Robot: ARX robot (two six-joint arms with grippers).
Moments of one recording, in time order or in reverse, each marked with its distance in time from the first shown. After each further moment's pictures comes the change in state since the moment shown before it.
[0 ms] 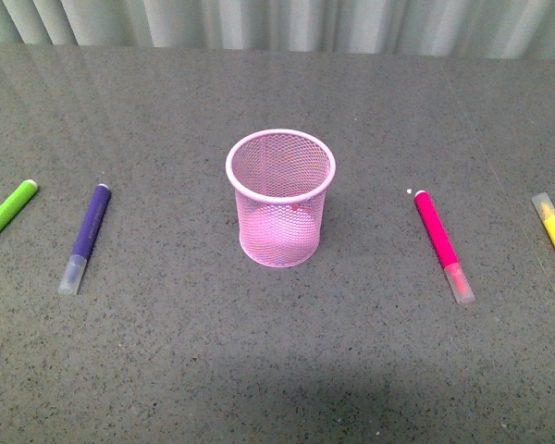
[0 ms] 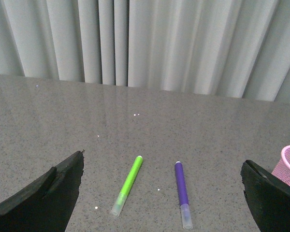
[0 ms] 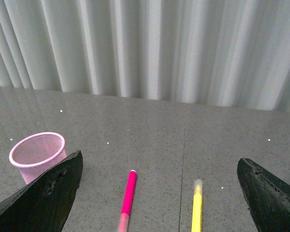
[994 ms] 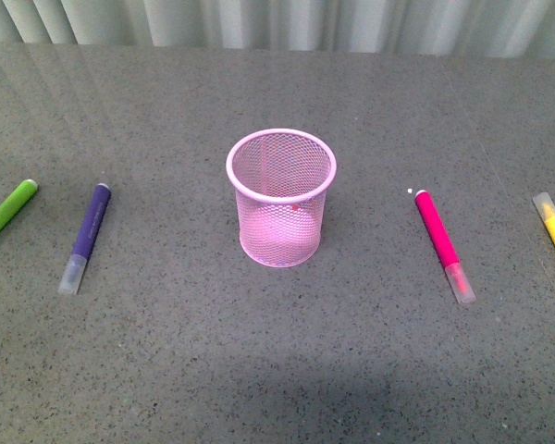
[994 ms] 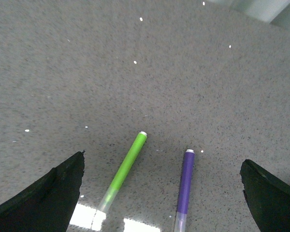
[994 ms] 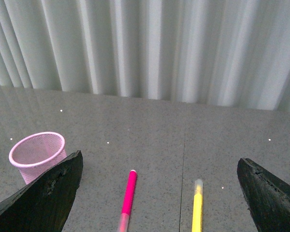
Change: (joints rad) left arm 0.048 1.407 0.892 -0.120 0.029 -0.198; right arm 0.000 0.000 0.000 -0.001 -0.001 0.000
